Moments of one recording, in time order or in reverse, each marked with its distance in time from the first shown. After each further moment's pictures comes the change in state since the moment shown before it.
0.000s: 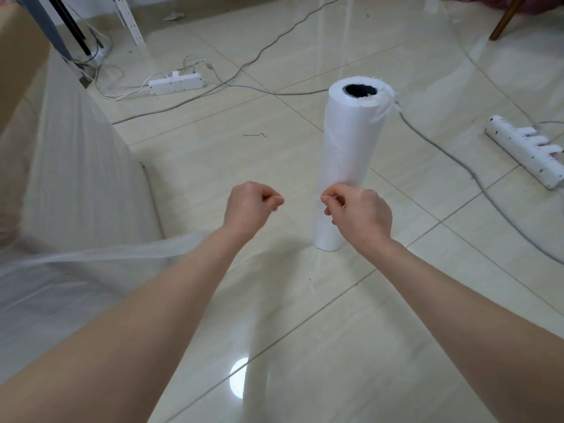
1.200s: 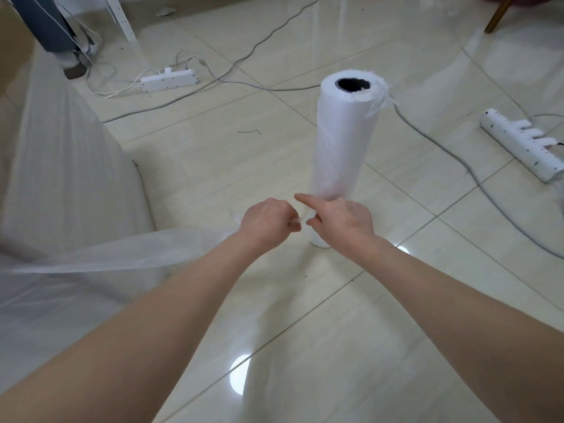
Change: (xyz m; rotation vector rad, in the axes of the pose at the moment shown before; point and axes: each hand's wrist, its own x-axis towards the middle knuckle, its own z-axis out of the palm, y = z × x) left_hand -0.010 0.013 0.030 0.516 -0.323 0.192; right_hand 0.008 0.013 0.028 -0.349 -0.201 -0.228
